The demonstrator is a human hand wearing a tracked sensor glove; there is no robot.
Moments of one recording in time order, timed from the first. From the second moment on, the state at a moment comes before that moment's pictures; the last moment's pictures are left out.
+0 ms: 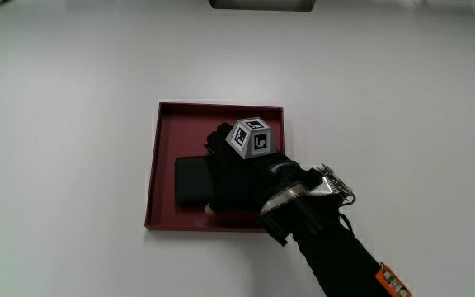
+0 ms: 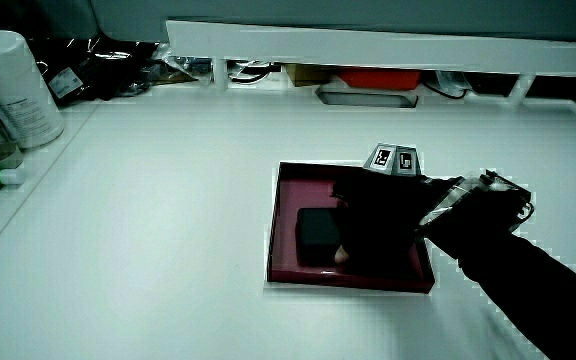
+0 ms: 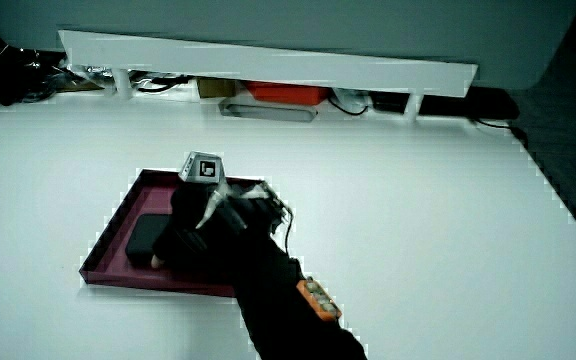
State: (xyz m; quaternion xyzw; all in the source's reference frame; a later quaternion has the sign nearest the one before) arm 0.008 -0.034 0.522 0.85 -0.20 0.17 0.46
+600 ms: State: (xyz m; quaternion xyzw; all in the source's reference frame) arm -0.001 -0.029 0.524 0.87 -0.21 0.15 0.43
